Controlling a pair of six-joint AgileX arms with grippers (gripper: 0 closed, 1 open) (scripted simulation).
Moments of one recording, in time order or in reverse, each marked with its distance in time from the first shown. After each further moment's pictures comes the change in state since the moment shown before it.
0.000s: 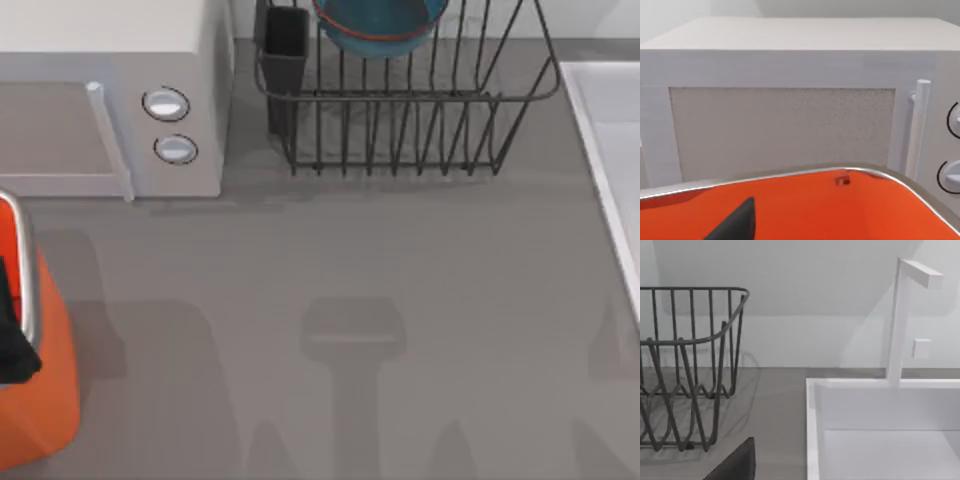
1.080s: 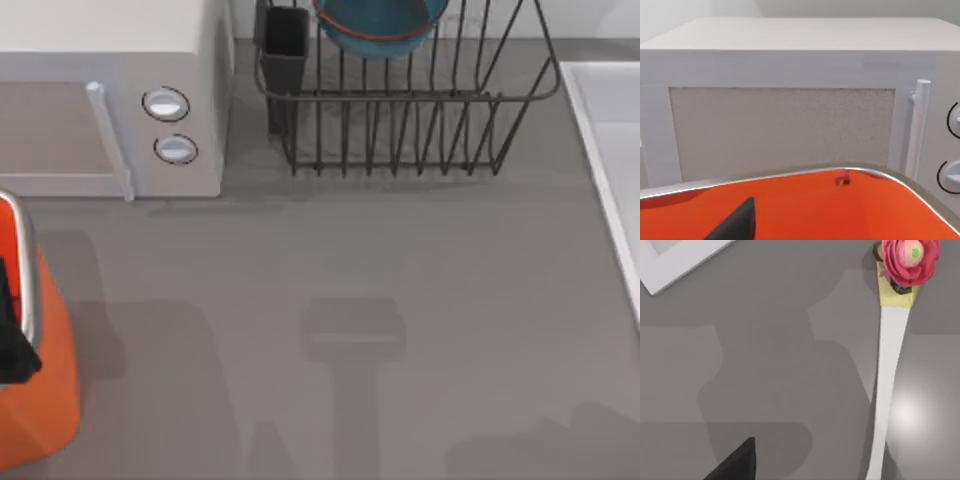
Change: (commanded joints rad) left arm 0.000 0.000 0.000 0.000 0.000 0.000; right arm -0.216 1.144 0.702 -0.979 0.007 0.358
